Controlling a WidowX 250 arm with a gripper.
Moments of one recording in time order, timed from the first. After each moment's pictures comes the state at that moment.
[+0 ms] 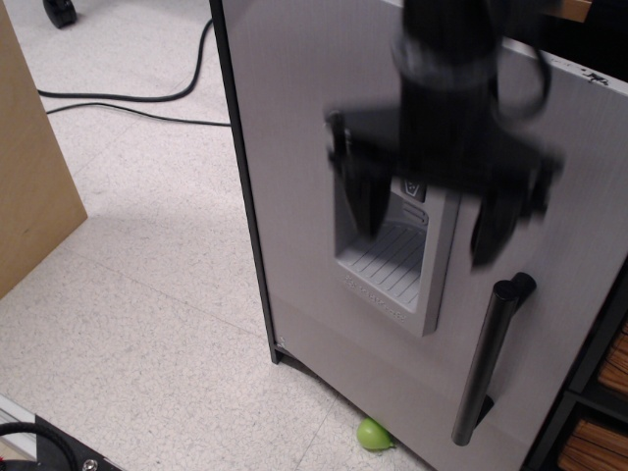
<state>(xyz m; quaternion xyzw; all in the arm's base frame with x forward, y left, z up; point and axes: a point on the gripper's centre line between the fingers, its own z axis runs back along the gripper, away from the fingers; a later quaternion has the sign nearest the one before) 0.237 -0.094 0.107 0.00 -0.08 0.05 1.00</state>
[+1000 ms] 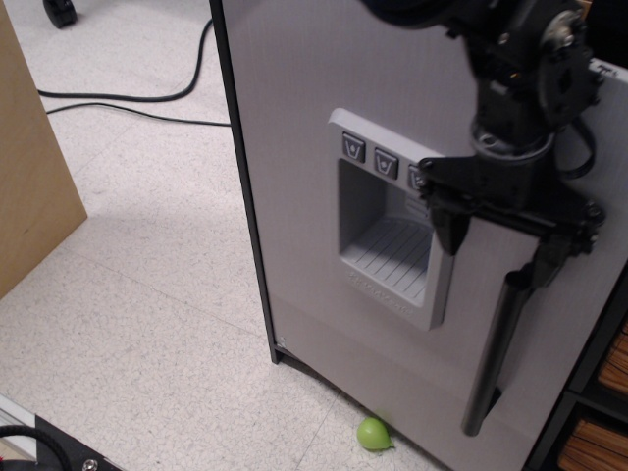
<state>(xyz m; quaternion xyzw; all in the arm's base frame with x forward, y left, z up) 0.300 -0.129 0.058 -0.04 -0.12 -0.02 0.99</state>
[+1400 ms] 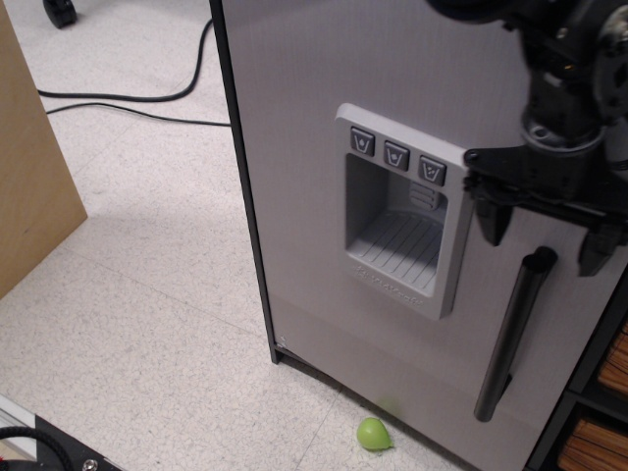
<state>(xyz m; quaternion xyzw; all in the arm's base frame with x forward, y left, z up) 0.319 -0.143 0.062 -0.05 -0.14 0.00 0.99</state>
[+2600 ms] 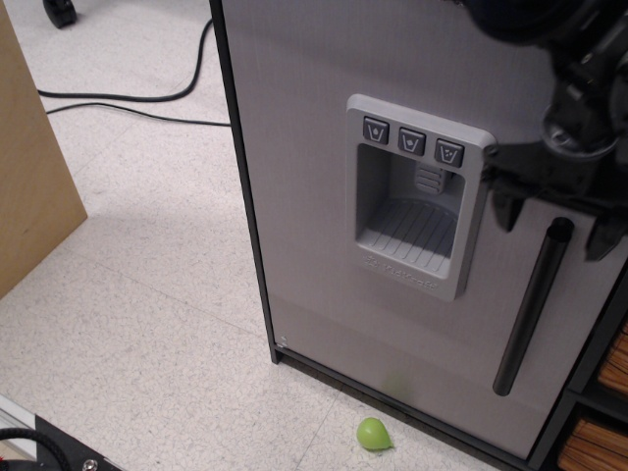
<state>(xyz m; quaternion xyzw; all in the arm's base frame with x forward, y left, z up) 0.340 -0.139 0.047 -0.02 -0.17 0.00 0.99</state>
